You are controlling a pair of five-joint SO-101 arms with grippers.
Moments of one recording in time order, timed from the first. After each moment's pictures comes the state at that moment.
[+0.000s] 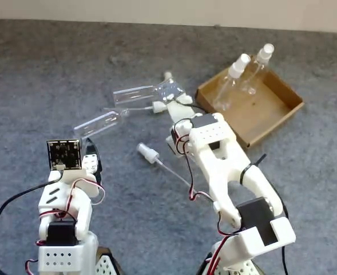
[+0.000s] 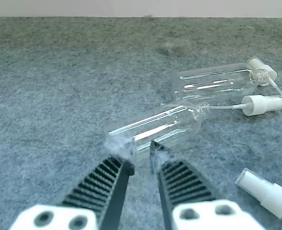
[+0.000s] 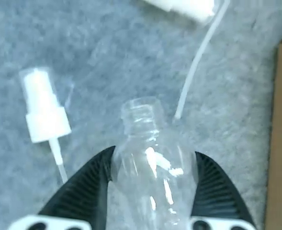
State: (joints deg) left arm -7.8 -104.3 95.9 40.4 5.5; right arm -23.5 0.4 25.0 50.0 18.7
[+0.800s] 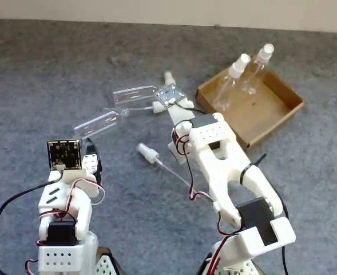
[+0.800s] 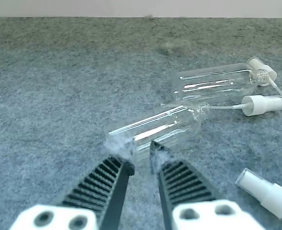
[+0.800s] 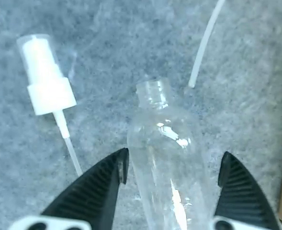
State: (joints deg) left arm -7.8 -104.3 95.9 40.4 5.5; right arm -23.5 0.4 25.0 56.2 19.9
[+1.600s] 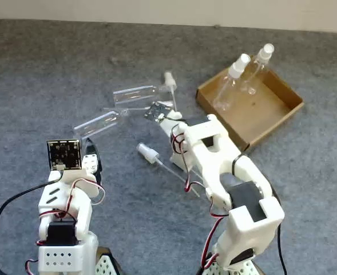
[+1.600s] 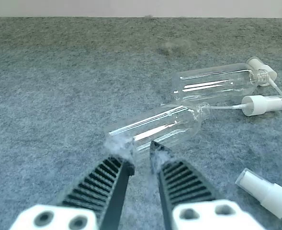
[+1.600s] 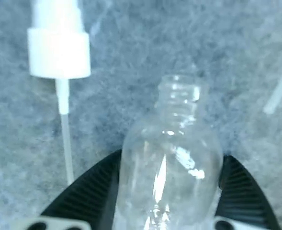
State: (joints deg) left arm -7.8 -104.3 95.9 40.4 5.5; right arm -23.4 11.4 22.8 56.3 37.0
